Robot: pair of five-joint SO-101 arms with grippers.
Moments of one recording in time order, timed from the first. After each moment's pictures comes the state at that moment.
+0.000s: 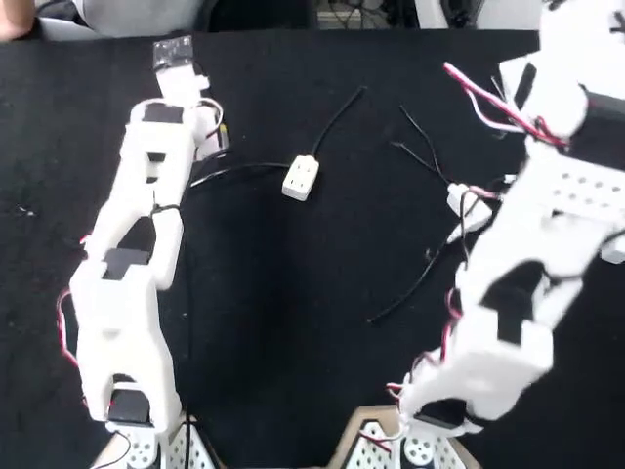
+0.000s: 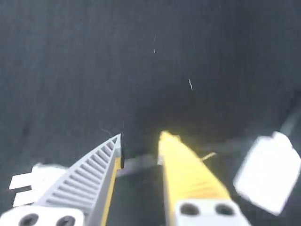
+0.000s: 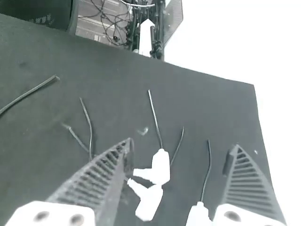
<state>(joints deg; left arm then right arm) -0.5 28.4 -24.0 63.7 10.6 17.3 10.6 -65.5 99.4 28.7</state>
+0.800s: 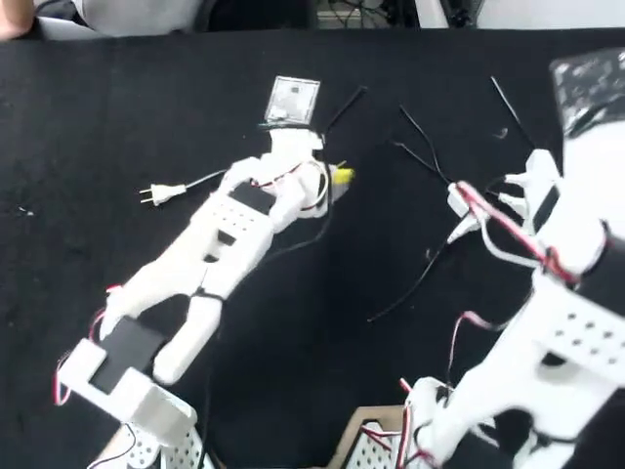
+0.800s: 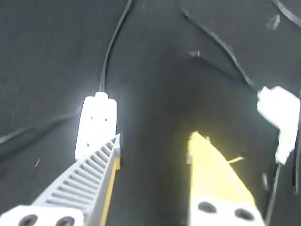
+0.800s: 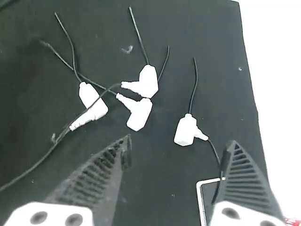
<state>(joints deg) 23.2 2.9 20.6 21.5 13.8 29.9 -35.4 -4.8 91.4 35.8</state>
